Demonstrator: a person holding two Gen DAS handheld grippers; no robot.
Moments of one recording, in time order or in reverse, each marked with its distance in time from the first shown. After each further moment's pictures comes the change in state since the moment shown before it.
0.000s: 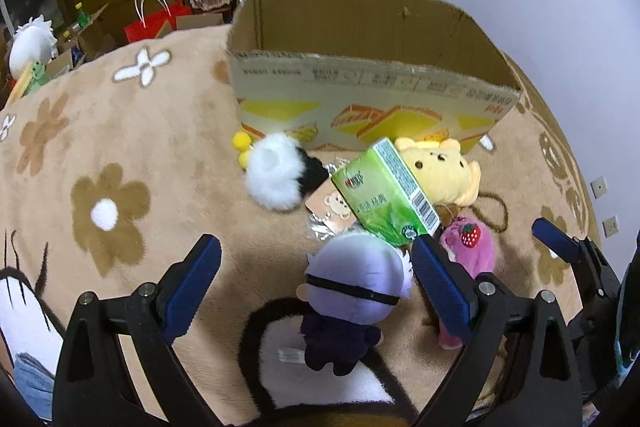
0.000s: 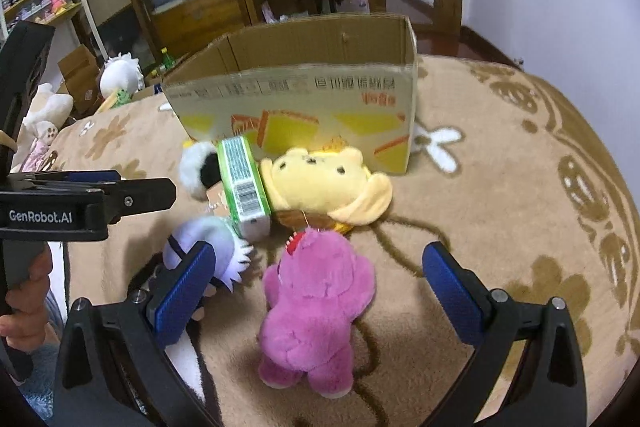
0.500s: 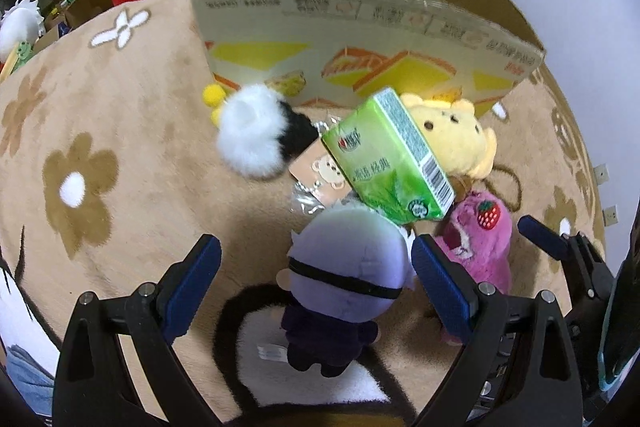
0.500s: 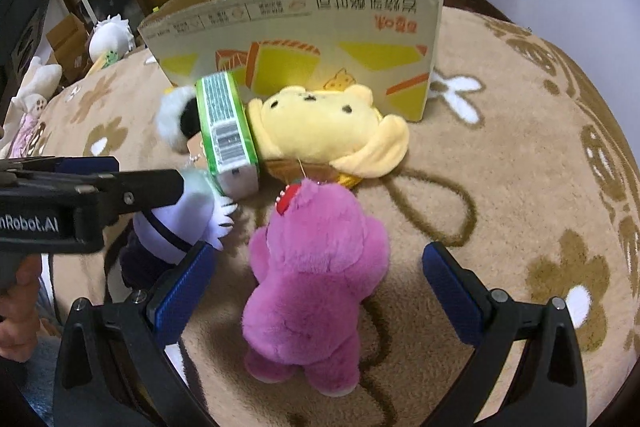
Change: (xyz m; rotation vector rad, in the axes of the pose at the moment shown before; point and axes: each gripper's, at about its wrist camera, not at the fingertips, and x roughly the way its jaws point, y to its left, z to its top) left arm 0.037 -0.007 -0.006 -0.004 0.130 -0.007; right arm 0.037 0.003 -0.012 -0.016 0.163 -0.013
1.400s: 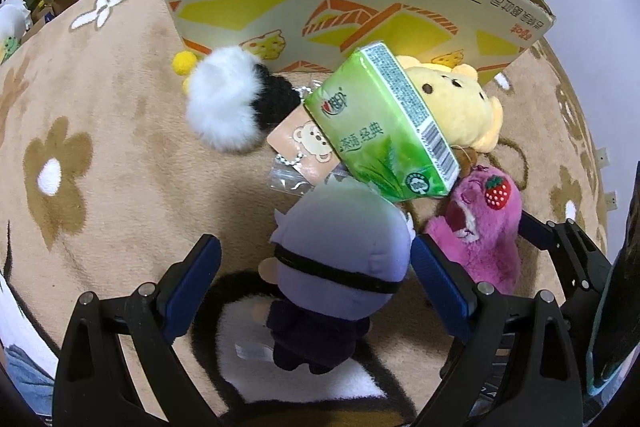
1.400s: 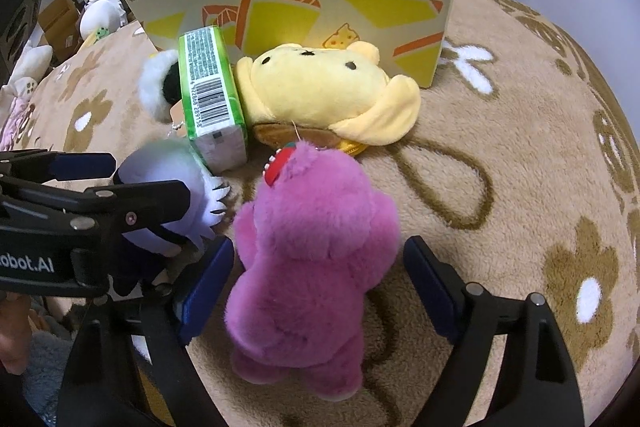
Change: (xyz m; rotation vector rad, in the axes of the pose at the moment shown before) left arm 0.020 -0.007 -0.006 0.013 0.079 -0.019; right arm 0.022 0.002 -0.005 -0.014 0.090 -0.019
